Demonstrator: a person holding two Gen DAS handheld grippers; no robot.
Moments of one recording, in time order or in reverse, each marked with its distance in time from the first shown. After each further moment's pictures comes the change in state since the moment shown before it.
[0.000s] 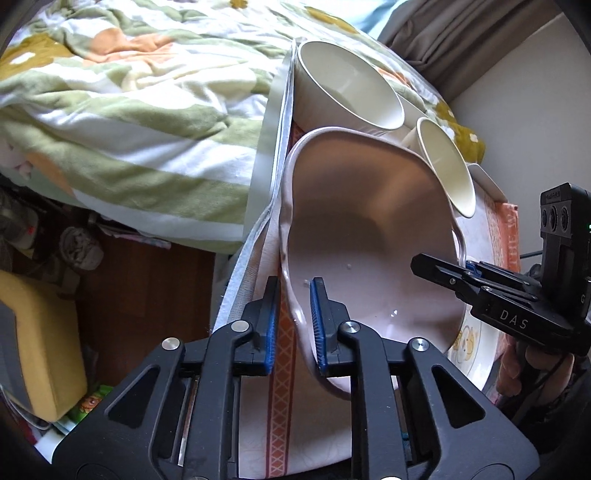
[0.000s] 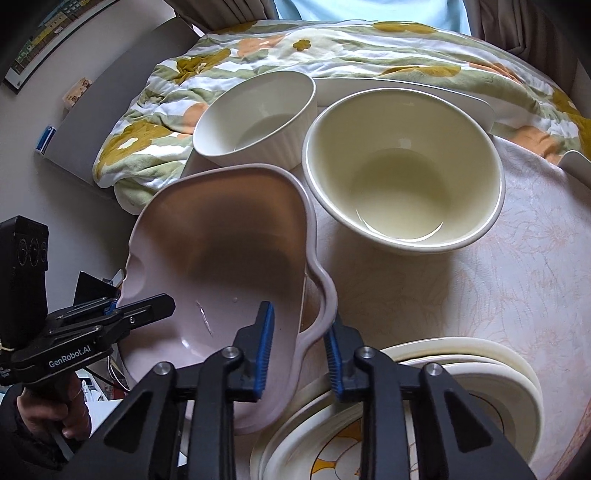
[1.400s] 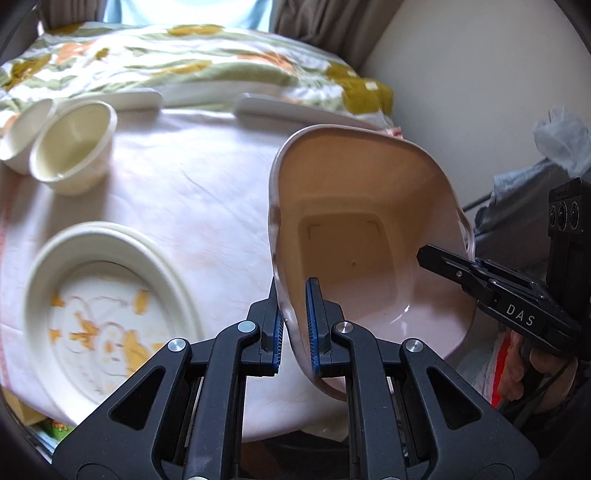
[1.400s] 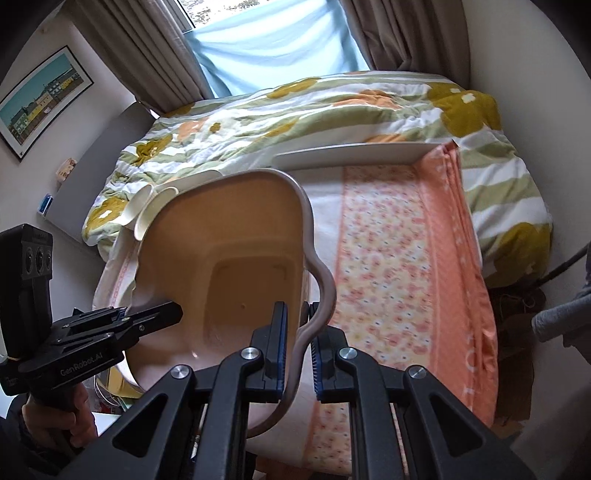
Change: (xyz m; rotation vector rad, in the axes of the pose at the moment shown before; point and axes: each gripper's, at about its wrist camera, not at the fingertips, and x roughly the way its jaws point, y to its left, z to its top) left arm 0.063 -0.381 -0.096 0.242 -0.030 -0.039; right arm -0.217 -0.263 -0.129 0.141 -0.240 -0.069
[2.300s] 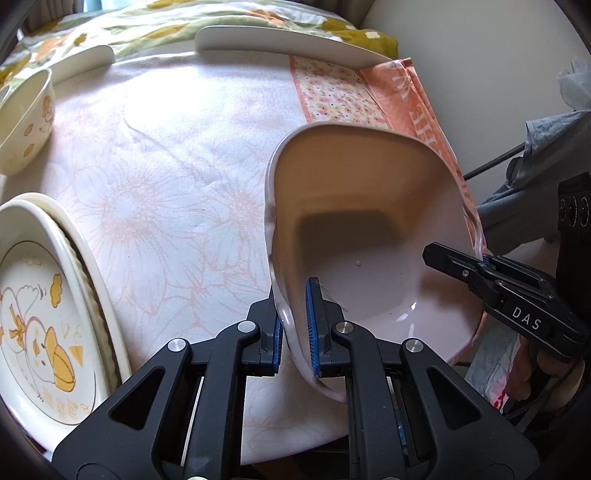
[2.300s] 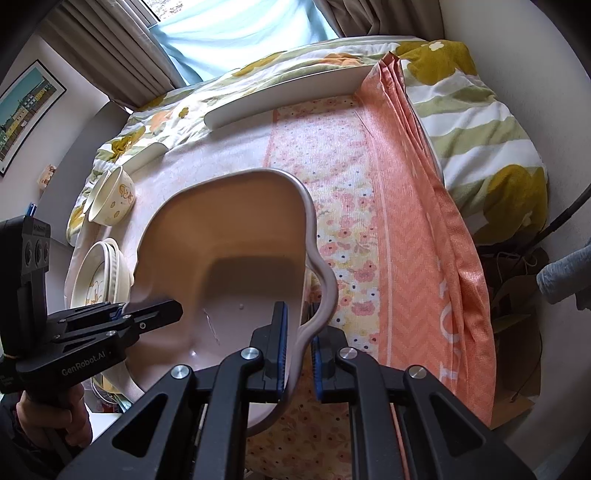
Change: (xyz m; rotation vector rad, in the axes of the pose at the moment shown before) left arm 0.078 -0.021 -0.014 0.047 0.115 0.058; right arm 0.039 -0.073 -0.039 0.081 0.064 0.000
